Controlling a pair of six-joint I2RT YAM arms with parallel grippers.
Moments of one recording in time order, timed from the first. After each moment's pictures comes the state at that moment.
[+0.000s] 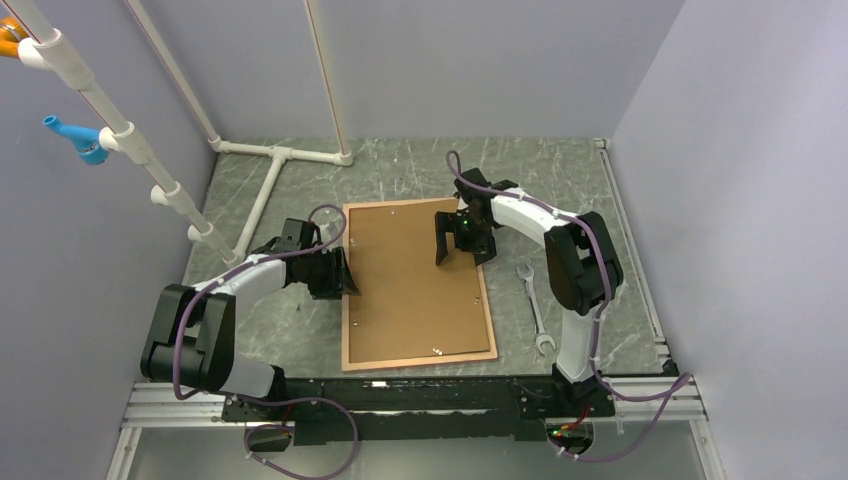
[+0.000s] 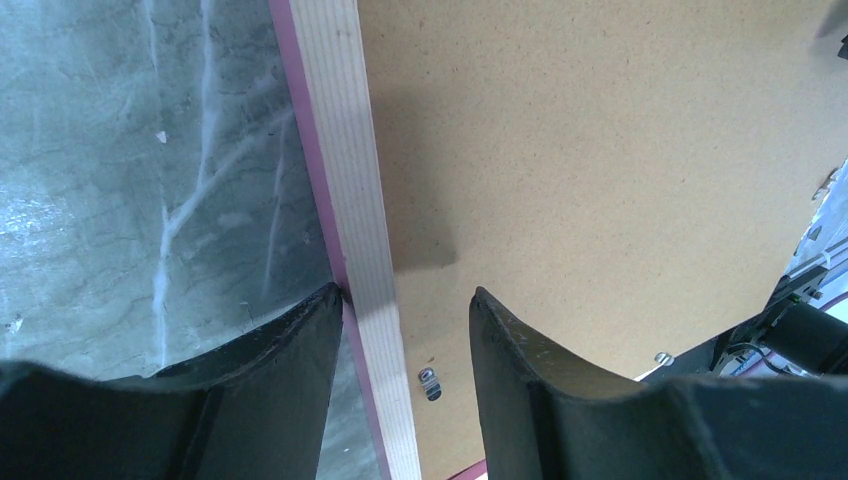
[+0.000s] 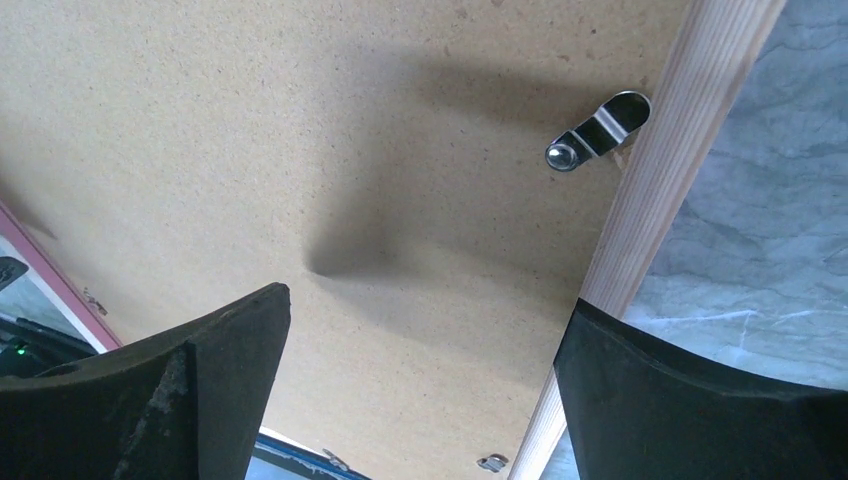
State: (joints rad) left arm -0.21 1.42 0.67 -0.35 0.42 -0.40; right arm 0.46 1.95 1.40 -0.76 -0.24 0.42
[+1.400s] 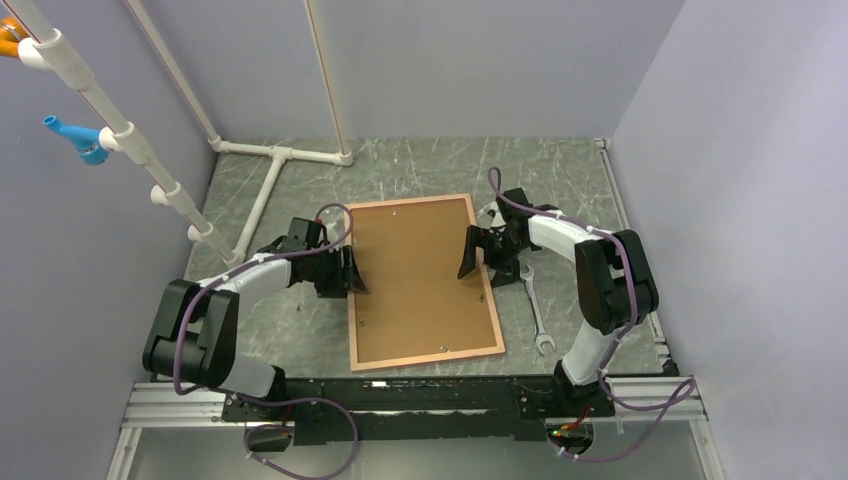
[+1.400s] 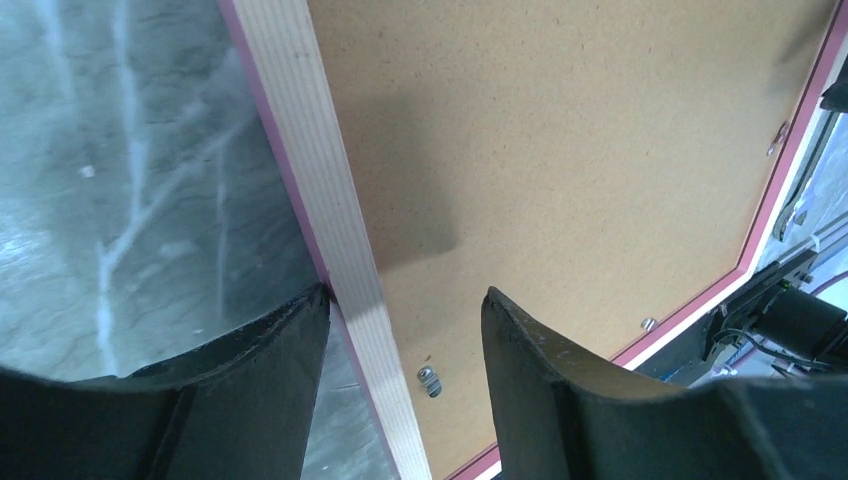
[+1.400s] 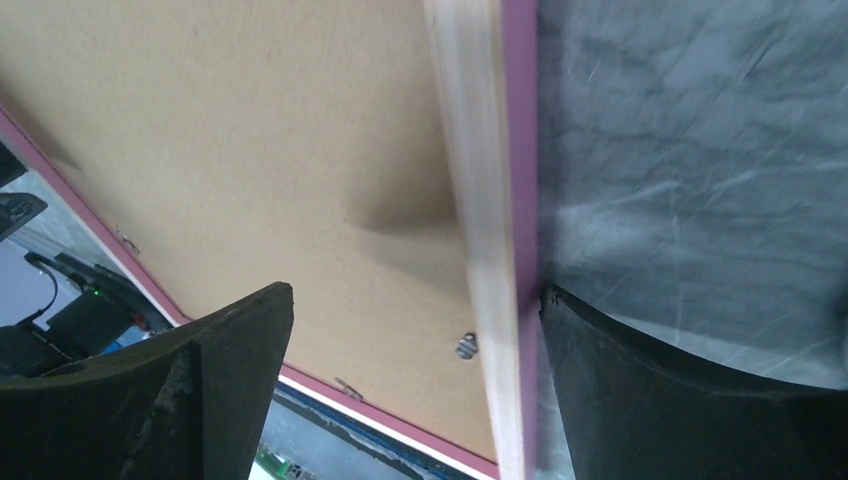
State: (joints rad) left arm -0.24 1.43 0.68 -0.31 0.44 -0.41; right arm 0.30 1.77 1.08 -0.62 -0.42 0.42
